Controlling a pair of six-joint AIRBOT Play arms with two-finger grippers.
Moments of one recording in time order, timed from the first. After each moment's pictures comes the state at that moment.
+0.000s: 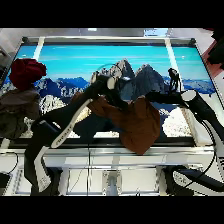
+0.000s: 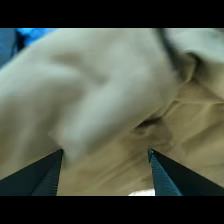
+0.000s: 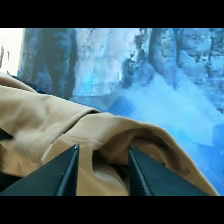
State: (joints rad) left arm -0.69 -1.95 1.85 1.29 -1.26 -1.42; right arm 0.01 -1.21 0.90 -0.89 0.72 1.18
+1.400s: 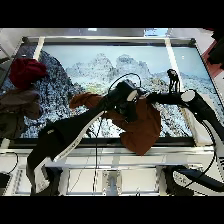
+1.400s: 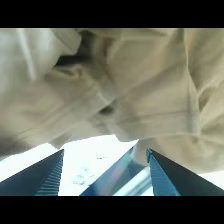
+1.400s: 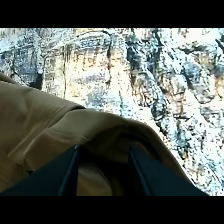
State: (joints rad) left arm -0.92 -1.90 1.97 1.56 -1.52 -1.61; right arm 0.01 -1.21 0.90 -0.97 0.73 1.18
